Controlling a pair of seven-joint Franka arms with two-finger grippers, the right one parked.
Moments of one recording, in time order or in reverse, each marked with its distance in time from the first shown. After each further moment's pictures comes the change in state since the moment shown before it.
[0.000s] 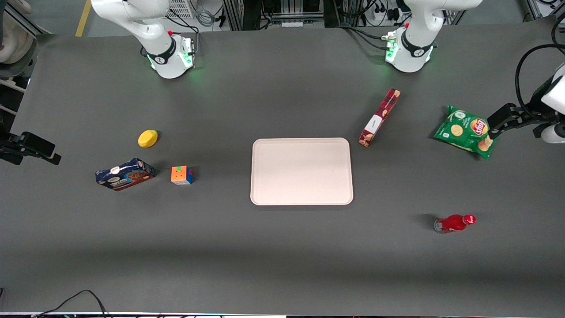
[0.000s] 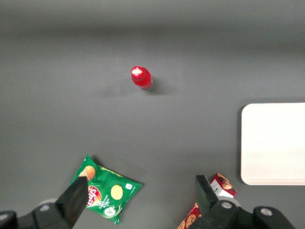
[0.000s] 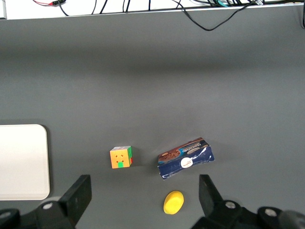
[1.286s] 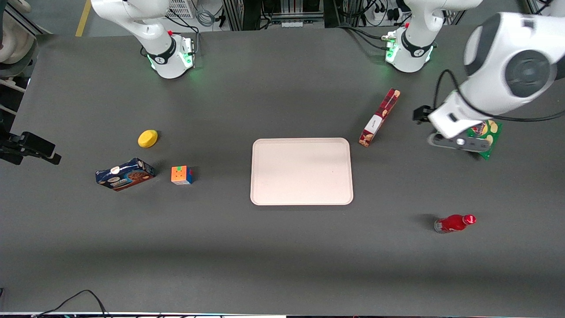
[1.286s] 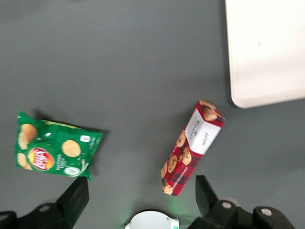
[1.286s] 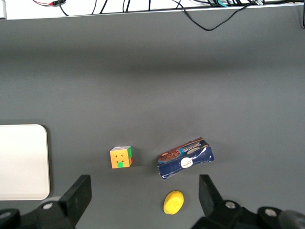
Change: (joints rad) arm -0.005 -0.017 -0.190 -0.355 -0.035 -0.014 -0.001
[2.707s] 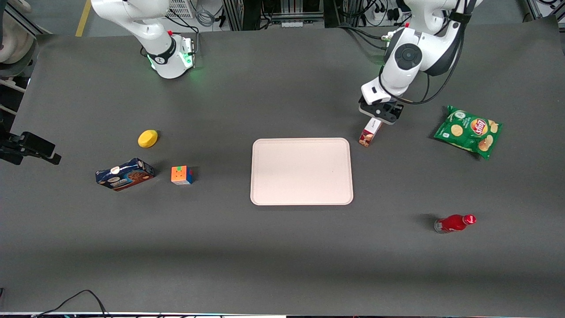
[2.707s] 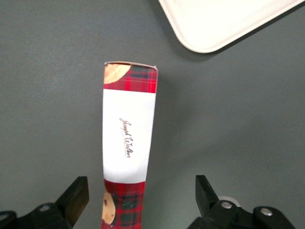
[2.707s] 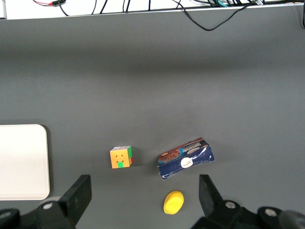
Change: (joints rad) arm -0.001 -0.141 -0.315 -0.851 -0.182 0.939 0.121
